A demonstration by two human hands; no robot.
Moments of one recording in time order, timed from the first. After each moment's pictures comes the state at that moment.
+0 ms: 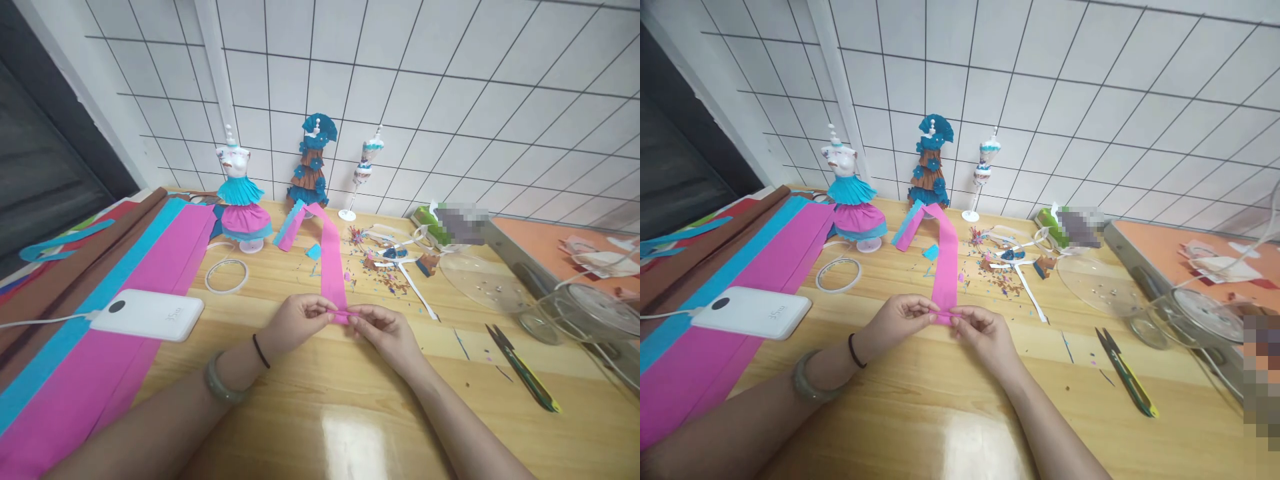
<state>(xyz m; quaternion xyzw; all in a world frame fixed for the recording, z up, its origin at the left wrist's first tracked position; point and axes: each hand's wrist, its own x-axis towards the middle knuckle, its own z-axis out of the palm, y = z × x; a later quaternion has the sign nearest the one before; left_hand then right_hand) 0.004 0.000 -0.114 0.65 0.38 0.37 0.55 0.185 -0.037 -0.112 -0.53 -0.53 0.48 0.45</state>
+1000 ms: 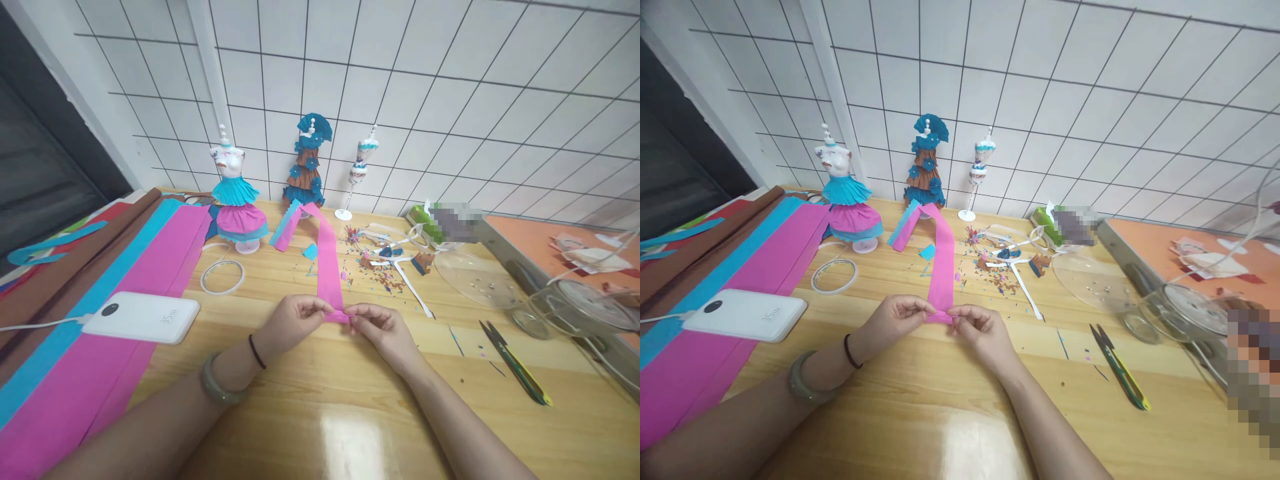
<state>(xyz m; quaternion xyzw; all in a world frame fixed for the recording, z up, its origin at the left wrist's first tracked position) 0.003 0.000 -0.117 0.65 0.38 0.37 0.55 0.189 -0.036 -0.112 -0.53 -0.53 0.49 0.45</state>
